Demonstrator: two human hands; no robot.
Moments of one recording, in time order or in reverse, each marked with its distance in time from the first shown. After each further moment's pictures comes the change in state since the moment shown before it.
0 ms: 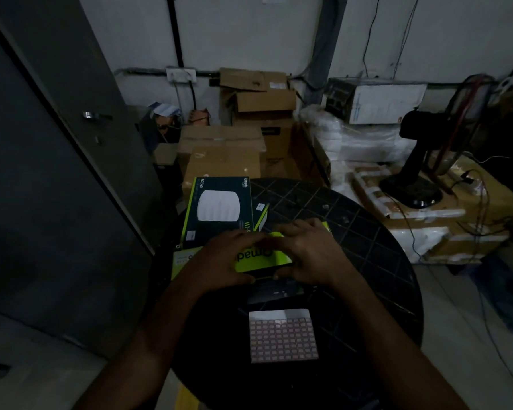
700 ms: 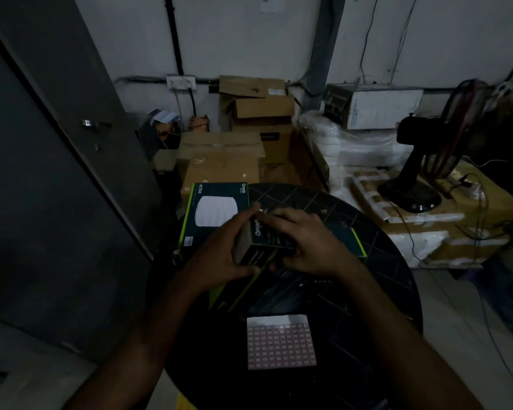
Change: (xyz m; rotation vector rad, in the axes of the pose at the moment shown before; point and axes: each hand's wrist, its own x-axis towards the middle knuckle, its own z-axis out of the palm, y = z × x) left_hand 0.009 0.025 -0.016 -0.310 0.138 0.042; right_hand 0.008 0.017 -0.029 0.294 0.026 0.035
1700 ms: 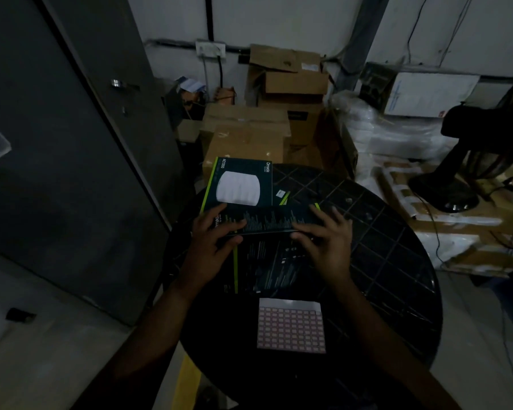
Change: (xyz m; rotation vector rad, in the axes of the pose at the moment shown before) left_hand -0.049 -0.086 0.017 0.140 0.462 -0.178; right_hand -0.008 0.019 0.103 0.279 0.463 0.367
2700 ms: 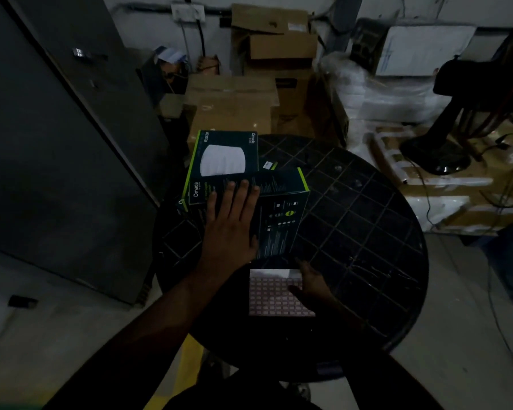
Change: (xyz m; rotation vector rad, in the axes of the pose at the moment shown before) left_hand -0.010 0.056 0.055 0.860 -0.245 0.134; right_hand -0.146 0.103 0.041 -0.109 -0.697 0.499
